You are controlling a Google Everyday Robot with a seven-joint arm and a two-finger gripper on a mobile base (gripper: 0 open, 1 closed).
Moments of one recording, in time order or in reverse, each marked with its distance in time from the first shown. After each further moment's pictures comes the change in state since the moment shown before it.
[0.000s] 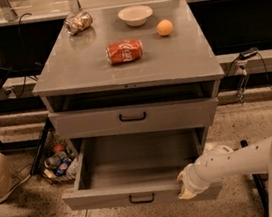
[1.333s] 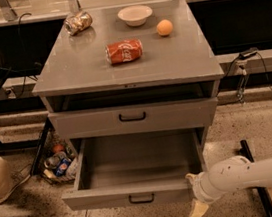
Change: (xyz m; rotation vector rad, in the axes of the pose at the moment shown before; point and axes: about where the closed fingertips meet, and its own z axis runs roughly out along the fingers) arm 0.024 0.035 -0.013 -0.018 -0.039 0.063
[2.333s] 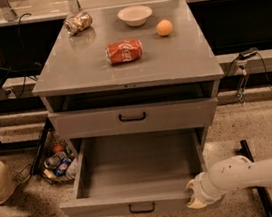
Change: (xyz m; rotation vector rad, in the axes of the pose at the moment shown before) arm -0.002 0.004 0.000 -0.022 -0.006 0.003
